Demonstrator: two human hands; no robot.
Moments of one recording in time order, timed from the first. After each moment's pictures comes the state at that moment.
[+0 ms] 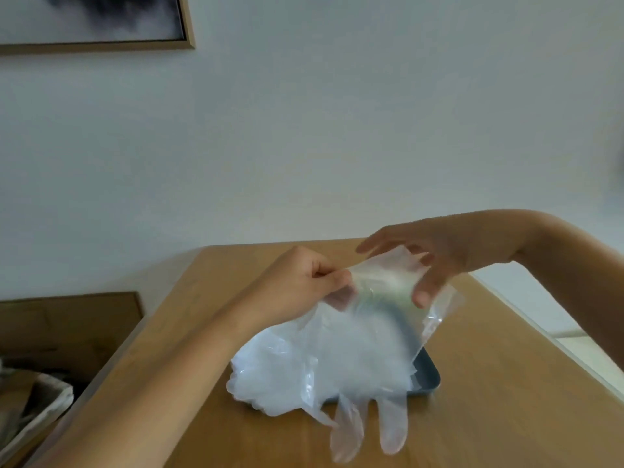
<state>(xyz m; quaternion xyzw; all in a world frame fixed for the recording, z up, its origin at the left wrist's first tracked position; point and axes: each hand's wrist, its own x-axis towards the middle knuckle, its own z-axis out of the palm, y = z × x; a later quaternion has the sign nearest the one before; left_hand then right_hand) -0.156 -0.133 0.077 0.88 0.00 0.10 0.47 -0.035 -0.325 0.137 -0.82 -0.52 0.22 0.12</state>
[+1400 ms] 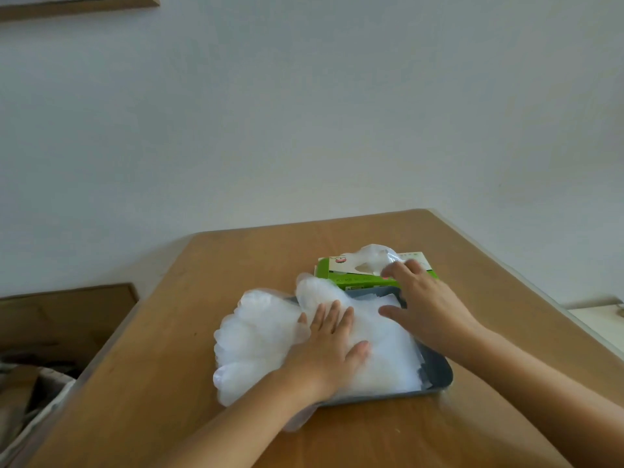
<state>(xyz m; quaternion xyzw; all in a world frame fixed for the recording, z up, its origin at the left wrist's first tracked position) -0.091 -0.138 -0.075 0.99 0.07 -0.06 0.08 -0.005 -0.291 -0.018 -0.93 -0.33 -0.04 0.18</state>
